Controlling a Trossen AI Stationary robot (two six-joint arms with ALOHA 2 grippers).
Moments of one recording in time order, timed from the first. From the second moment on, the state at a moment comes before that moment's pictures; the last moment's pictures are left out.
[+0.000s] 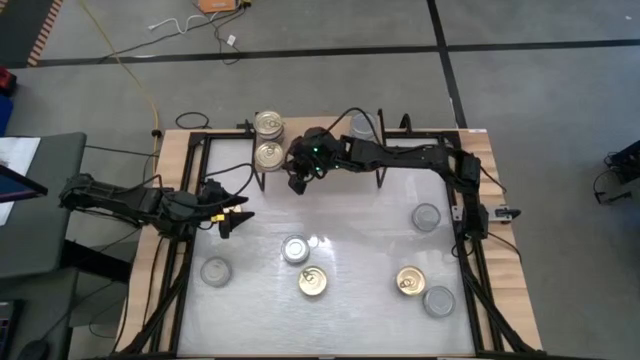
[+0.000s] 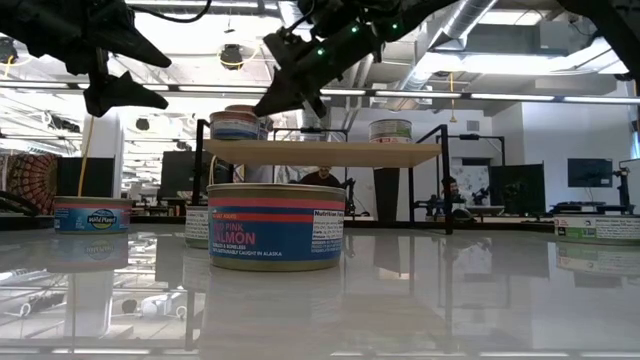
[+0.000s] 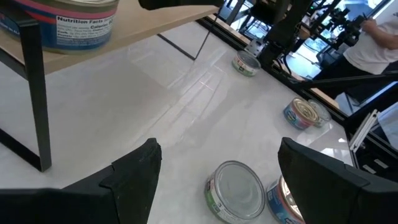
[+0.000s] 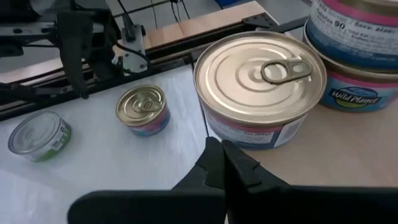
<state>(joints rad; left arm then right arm) -0.21 0.44 0.43 -0.32 -0.48 -0.66 -0.25 2.00 1.68 -0.20 -0.05 0.13</state>
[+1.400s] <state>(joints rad) -0.21 0.63 0.48 -0.11 -0.61 -0.51 -0.21 1.89 1.64 -0.57 0.02 0.18</state>
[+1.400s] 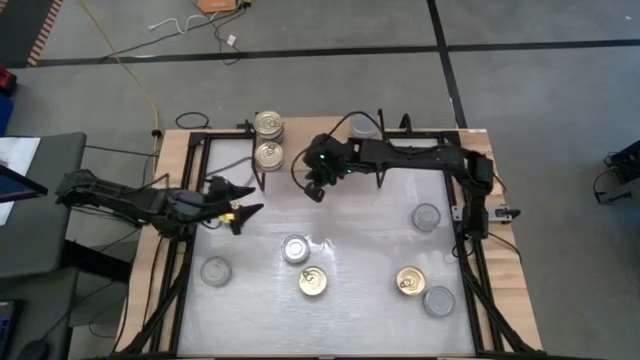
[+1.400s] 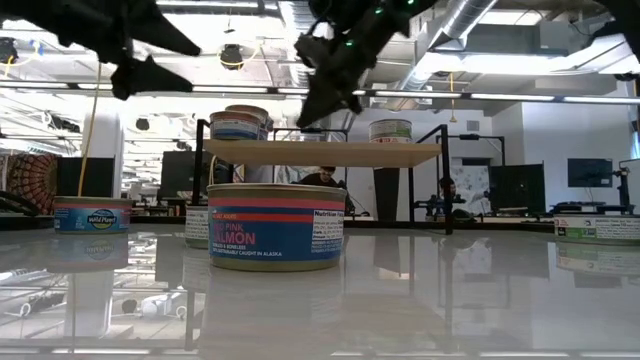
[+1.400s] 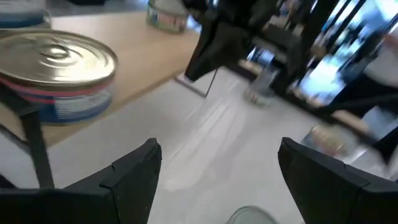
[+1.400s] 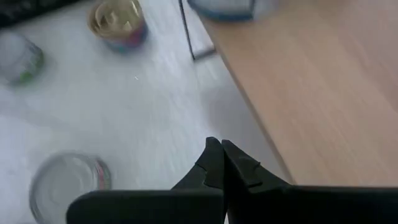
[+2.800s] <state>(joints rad) 0.21 1.05 0.82 -0.47 -0.58 -0.28 0.04 1.30 0.96 -0.38 0.43 0.55</state>
